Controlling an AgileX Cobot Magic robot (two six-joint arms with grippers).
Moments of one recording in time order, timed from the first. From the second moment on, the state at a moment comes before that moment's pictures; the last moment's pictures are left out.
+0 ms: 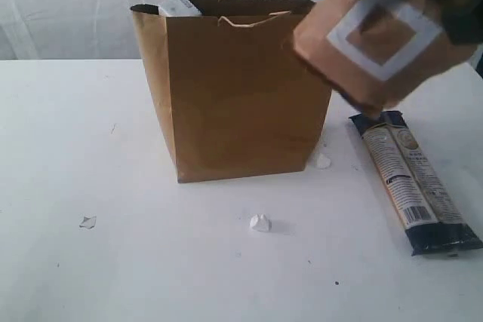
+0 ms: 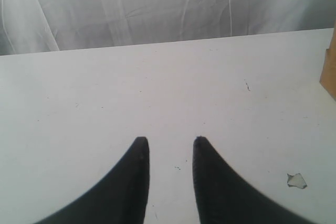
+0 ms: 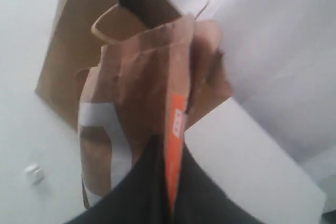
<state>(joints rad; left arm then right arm) 0.04 0.00 0.02 -0.03 0.19 0.11 0.34 0.98 -1.20 0.18 0.77 -0.61</state>
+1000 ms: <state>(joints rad) 0.04 0.00 0.02 -0.03 0.19 0.11 0.33 1.46 -1.19 0.09 -0.22 -0.55</state>
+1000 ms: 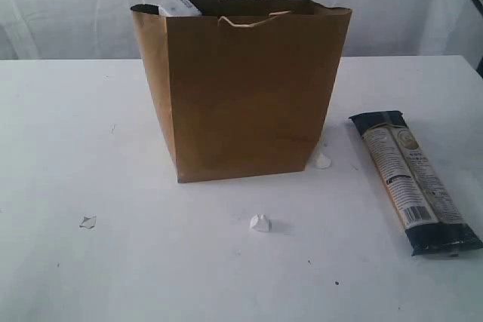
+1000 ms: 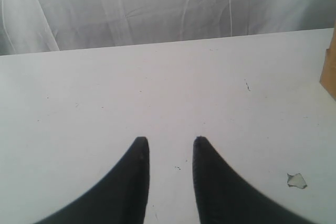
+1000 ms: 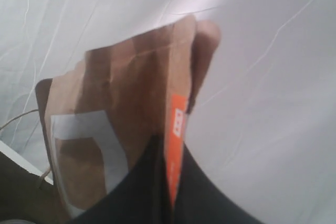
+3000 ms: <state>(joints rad) 0.04 0.00 0.02 -0.03 0.19 0.11 0.36 1.64 -1.29 -1.10 -0.20 0.26</state>
